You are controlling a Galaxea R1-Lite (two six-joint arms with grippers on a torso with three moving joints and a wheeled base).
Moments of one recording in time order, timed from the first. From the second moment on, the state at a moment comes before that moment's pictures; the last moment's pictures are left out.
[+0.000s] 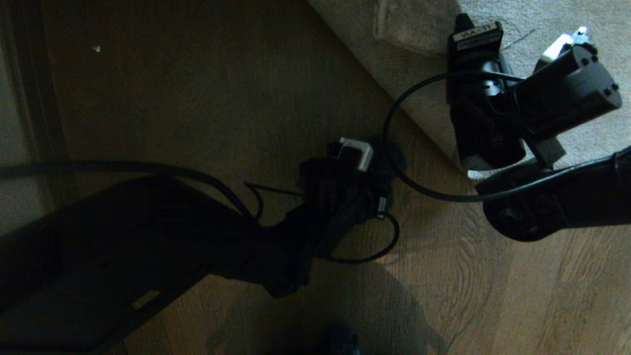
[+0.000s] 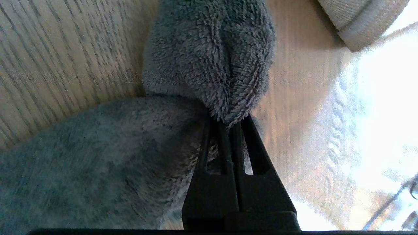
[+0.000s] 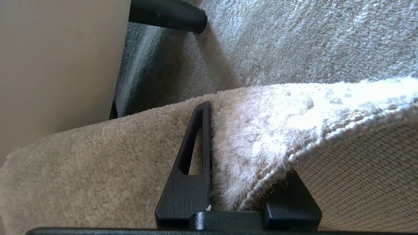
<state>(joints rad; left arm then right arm) -0.83 2.21 -1.26 -0.96 0.19 -0.04 0.52 1.90 -1.19 -1.49 -0.55 0.78</state>
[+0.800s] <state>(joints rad) -0.73 2.25 -1.45 -0.96 0.21 -0.03 0.52 1.92 -1.18 -1.49 -0.55 0.78</state>
